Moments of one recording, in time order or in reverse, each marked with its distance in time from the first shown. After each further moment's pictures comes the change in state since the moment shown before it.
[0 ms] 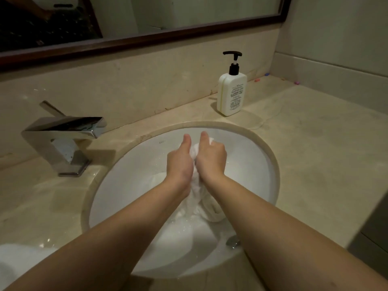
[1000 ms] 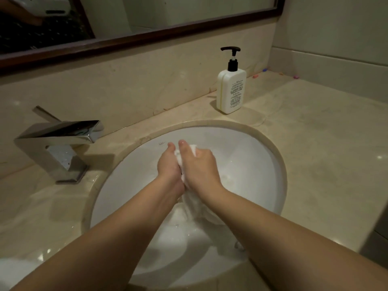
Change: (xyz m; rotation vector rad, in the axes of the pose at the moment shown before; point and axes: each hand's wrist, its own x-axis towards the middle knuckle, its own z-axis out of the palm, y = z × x) left_hand 0.014 -0.001 -0.007 -0.130 0.035 -0.110; right_hand -0.009 0.010 0.007 -0.060 -0.173 -0.064
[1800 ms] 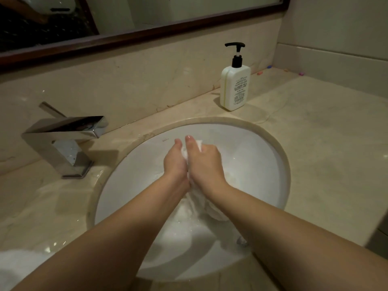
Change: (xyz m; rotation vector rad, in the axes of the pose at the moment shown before) left_hand -0.009 -0.002 0.002 0.031 -0.009 0.045; right_hand 0.001 -0.002 -0.002 0.009 0.043 0.015
